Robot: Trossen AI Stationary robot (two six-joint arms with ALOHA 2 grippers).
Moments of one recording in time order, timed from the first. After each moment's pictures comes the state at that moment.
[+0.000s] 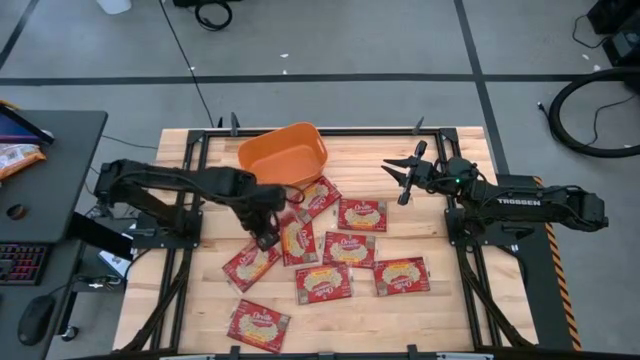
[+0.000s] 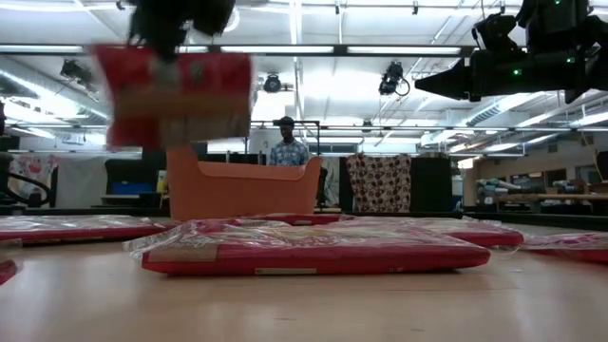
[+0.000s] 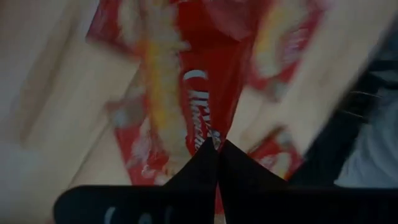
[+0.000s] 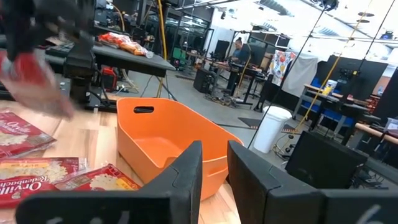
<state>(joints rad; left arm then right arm) -0.06 1.44 1.33 -1.10 0.19 -0.68 -0.40 0.73 0.18 0.63 -0.03 -0.29</state>
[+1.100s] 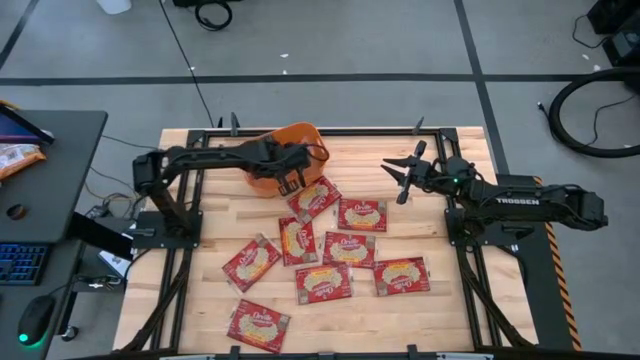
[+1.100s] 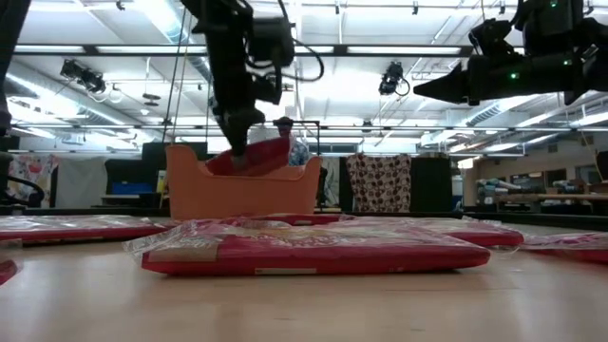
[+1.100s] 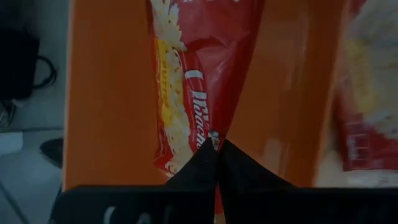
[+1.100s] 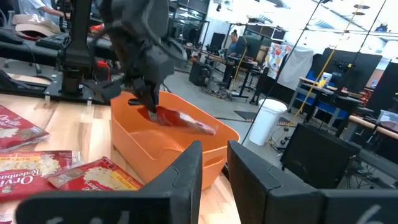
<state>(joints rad) 0.29 1.74 1.33 -0.90 -0.51 -0.11 -0.40 0.76 0.18 0.63 0.00 -0.29</state>
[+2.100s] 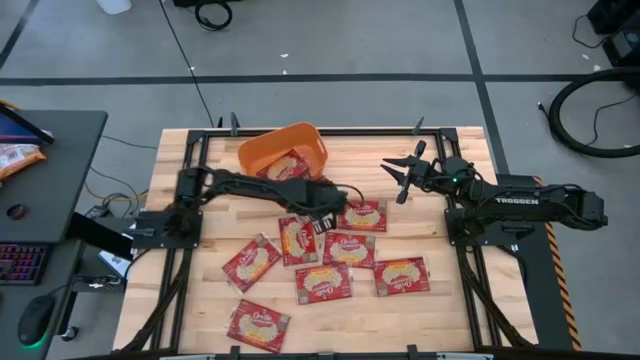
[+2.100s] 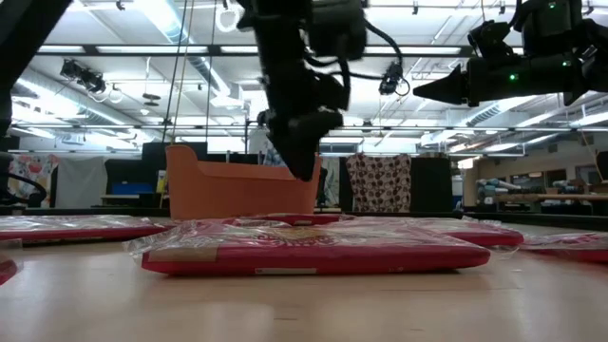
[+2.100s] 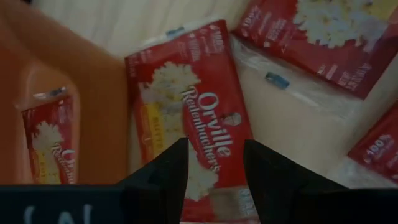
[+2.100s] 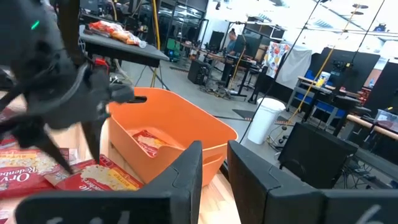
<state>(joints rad) 0.00 2.09 1.65 -0.89 -0.44 -0.35 -0.41 0.77 0.18 0.63 0.00 -0.30</state>
